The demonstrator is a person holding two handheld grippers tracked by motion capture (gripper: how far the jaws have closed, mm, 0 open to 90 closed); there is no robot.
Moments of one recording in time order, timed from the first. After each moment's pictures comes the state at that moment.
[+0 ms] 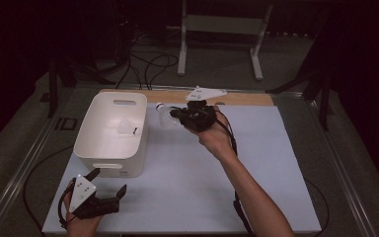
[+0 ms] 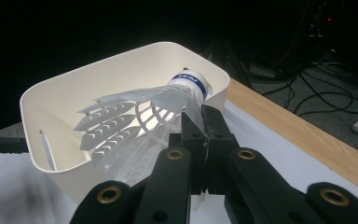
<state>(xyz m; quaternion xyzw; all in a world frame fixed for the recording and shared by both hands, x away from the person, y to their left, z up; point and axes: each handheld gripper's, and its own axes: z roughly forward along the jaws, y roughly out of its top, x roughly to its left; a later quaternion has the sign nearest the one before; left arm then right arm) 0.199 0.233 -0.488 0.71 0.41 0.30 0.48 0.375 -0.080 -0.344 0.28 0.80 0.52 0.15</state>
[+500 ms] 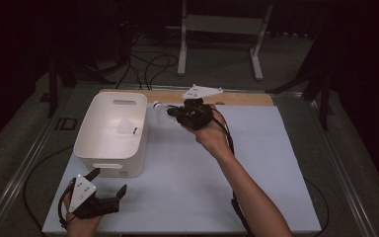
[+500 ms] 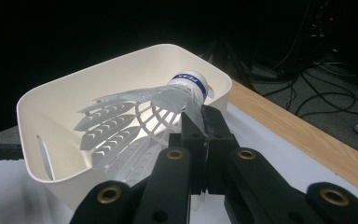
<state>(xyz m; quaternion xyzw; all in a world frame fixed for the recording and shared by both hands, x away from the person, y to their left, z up) 0.199 0.233 -0.488 0.71 0.41 0.30 0.48 0.381 -0.071 -0.345 0.28 0.80 0.52 0.14</state>
